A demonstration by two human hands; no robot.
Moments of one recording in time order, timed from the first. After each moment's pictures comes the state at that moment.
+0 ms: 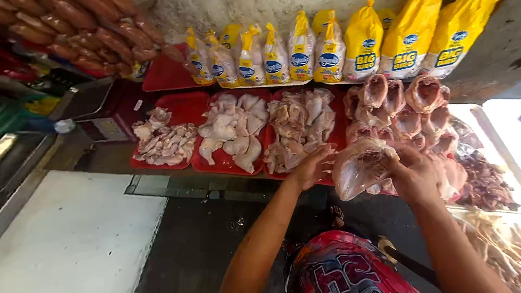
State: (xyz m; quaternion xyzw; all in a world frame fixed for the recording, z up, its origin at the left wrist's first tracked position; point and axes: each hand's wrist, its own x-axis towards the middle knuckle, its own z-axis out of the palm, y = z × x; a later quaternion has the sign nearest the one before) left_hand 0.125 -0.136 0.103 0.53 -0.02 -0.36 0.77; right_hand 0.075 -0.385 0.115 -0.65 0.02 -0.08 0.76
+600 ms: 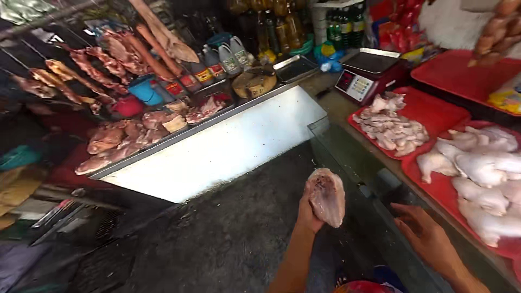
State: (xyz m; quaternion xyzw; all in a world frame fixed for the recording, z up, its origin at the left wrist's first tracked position) left_hand -0.221 0.337 0.106 0.26 0.23 0.36 0.87; right_hand -0.009 0.127 0.094 -0.74 -0.45 0.17 0.47
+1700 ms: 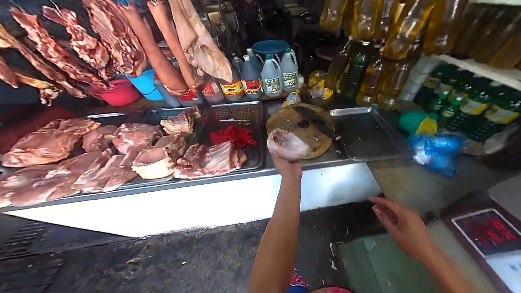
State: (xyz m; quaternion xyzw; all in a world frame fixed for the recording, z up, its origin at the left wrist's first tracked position) left_hand -0.138 1.176 0.196 0.10 0.28 0.73 0.62; right_hand 0.092 0.925 0.192 -0.67 -0.65 0.13 0.35
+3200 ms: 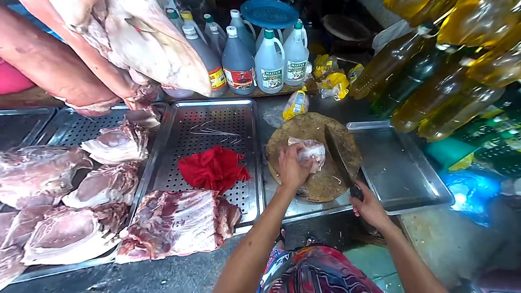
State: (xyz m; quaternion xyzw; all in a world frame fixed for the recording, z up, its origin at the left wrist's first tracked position) left_hand -0.167 1.421 0.154 0.72 0.53 0.35 0.28; right_hand 0.055 1.256 0.163 -0.74 -0.42 0.43 0.30
